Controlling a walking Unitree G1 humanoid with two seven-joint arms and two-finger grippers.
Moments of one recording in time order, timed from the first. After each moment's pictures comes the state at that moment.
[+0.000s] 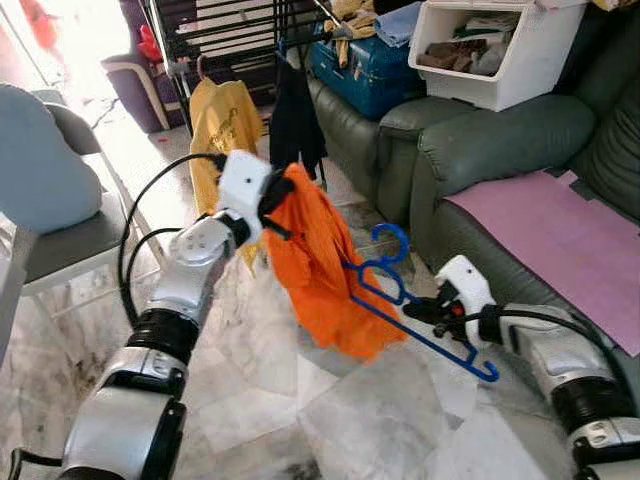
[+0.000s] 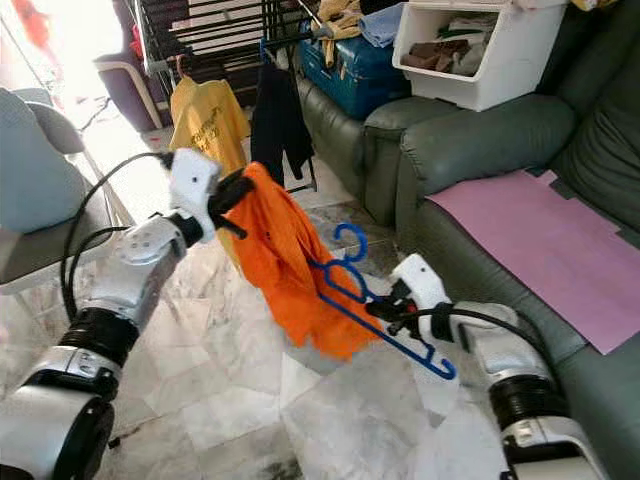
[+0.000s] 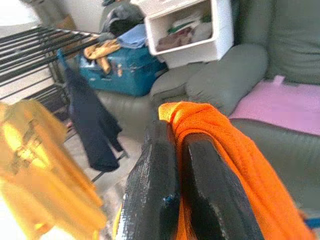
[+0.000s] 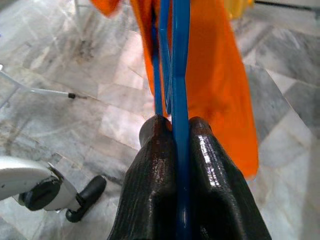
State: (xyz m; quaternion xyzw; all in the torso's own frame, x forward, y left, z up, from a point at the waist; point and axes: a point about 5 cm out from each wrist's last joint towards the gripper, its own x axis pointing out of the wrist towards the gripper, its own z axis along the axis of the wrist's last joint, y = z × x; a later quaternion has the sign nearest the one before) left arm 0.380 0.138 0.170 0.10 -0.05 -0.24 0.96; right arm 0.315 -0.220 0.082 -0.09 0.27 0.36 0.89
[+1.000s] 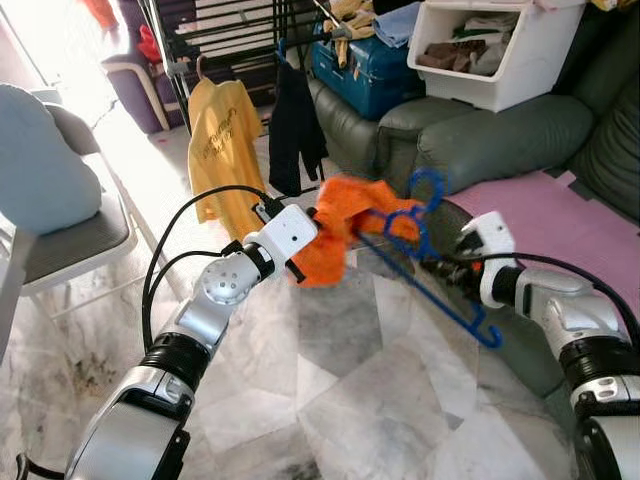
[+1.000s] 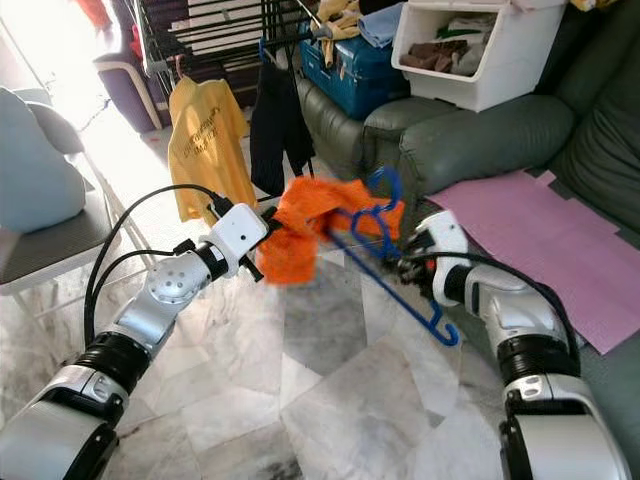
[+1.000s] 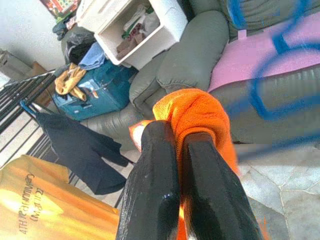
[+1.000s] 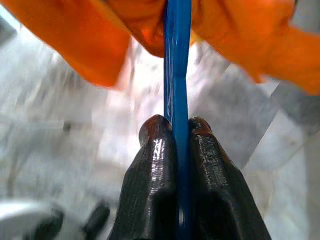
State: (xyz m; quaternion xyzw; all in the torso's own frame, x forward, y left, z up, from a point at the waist) left arm 0.358 0.095 0.142 0.28 -0.08 -0.32 0.90; right arm 0.337 -0.224 0.103 -0.04 0.27 0.32 0.90
